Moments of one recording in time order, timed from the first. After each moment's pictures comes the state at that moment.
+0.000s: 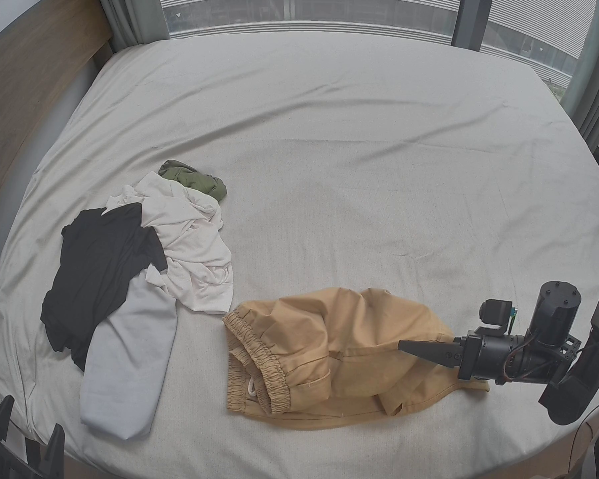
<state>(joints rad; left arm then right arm) 0.00 0.02 -0.02 0.00 -0.04 0.00 0.39 1.94 -0.18 -1.54 0.64 0.59</state>
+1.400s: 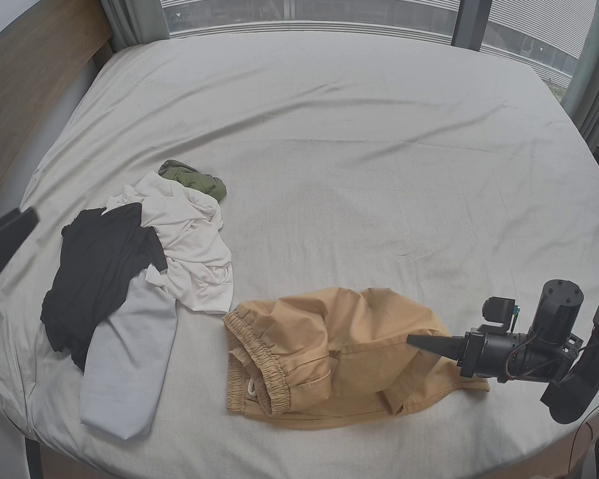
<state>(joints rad) -0.24 0.91 -0.58 -0.41 -0.32 -0.29 0.38 1.93 -0.18 -1.54 0.64 0.58</state>
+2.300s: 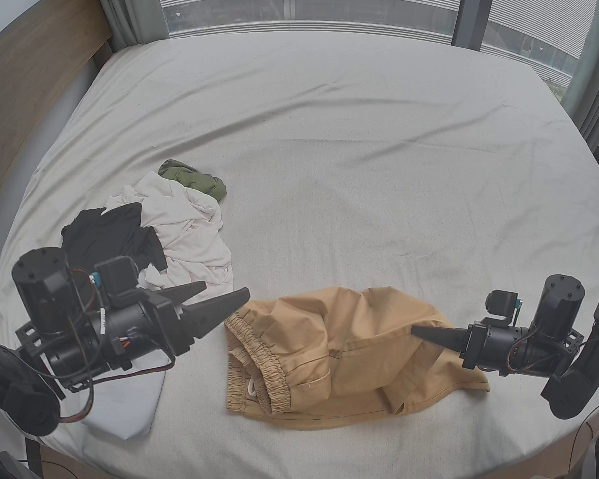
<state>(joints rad) -0.45 1.68 -0.32 -1.21 -0.35 -0.42 0.35 1.94 -0.20 -1.54 0.64 0.59</state>
